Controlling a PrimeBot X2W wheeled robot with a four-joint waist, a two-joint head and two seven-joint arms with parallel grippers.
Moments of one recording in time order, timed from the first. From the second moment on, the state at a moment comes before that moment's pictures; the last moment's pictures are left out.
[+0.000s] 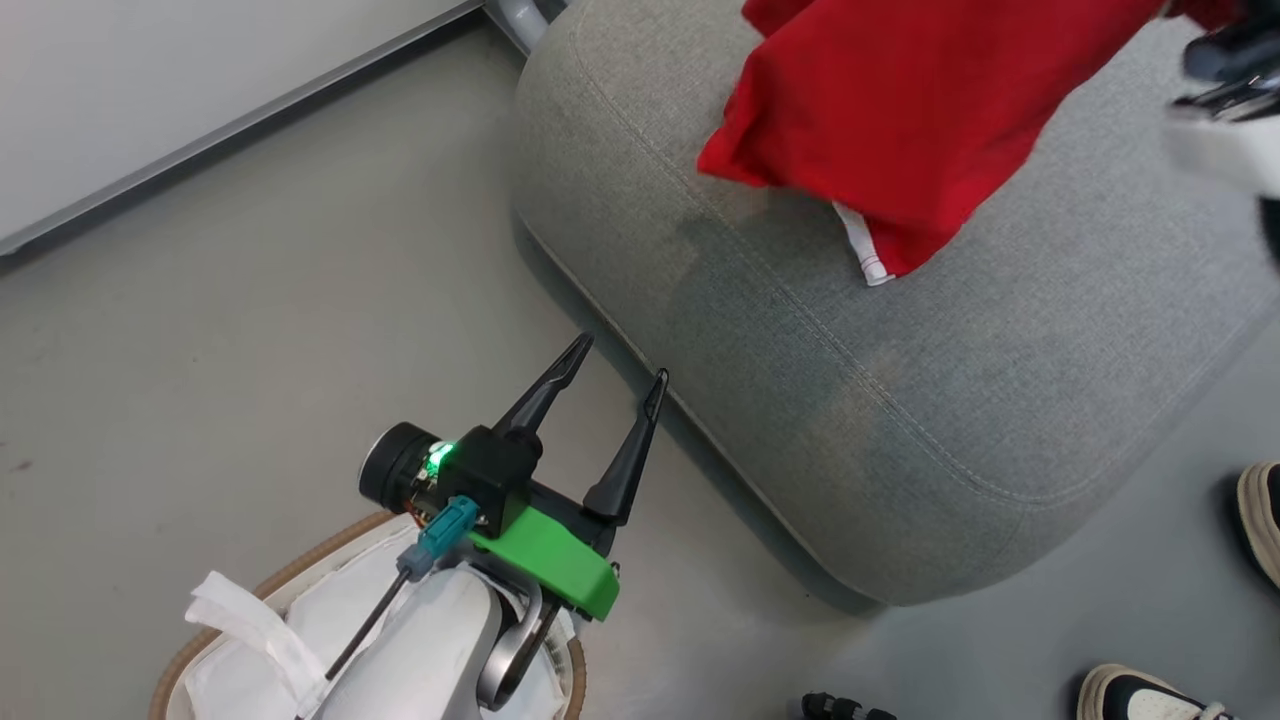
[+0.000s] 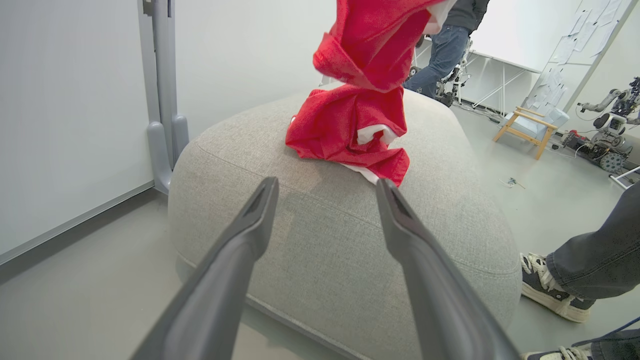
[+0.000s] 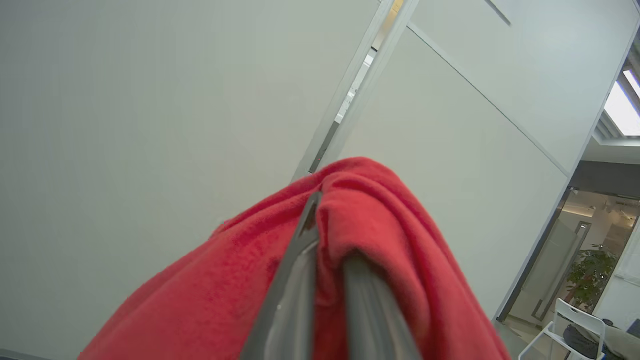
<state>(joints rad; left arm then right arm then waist) -0.38 0.12 -0.59 0.29 -0.34 -0.13 -0.26 -0.81 -0.40 0.13 0.00 0.22 0.13 -0.26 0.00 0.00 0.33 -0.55</state>
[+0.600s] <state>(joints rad) -0.46 0.13 -0.61 0.27 -0.30 -0.13 -0.26 -0.98 -0.50 -0.06 0.45 0.08 0.13 -0.26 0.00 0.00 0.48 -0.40</state>
